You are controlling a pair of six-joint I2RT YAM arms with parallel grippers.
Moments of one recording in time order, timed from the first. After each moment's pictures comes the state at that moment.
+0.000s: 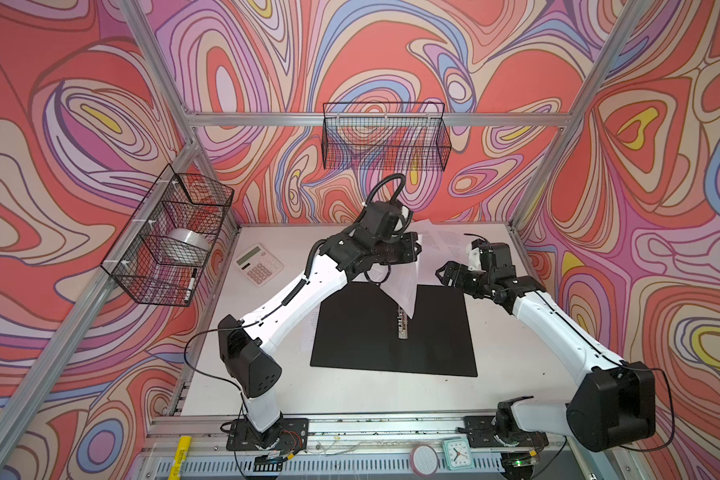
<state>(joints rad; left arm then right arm) -0.78 1.76 1.90 -0.66 0.19 -0.71 0.17 1.32 1.03 -0.48 -0.22 0.51</state>
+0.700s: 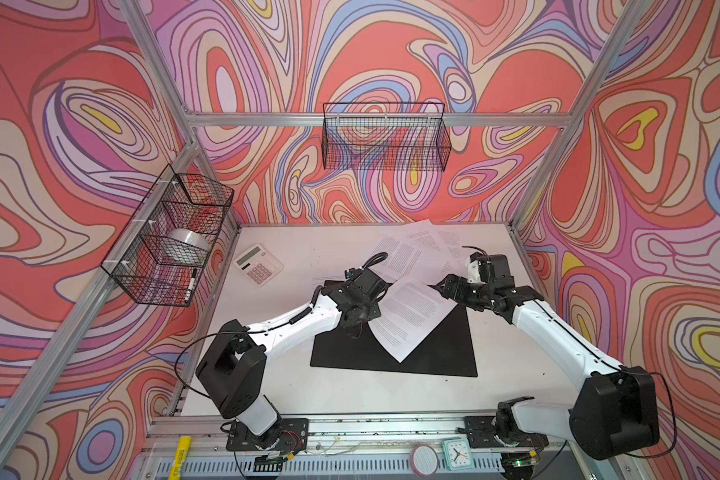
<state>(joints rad) -0.78 1.60 1.13 -0.63 -0.18 -1.02 0.17 1.29 0.89 -0.48 -0.26 0.51</state>
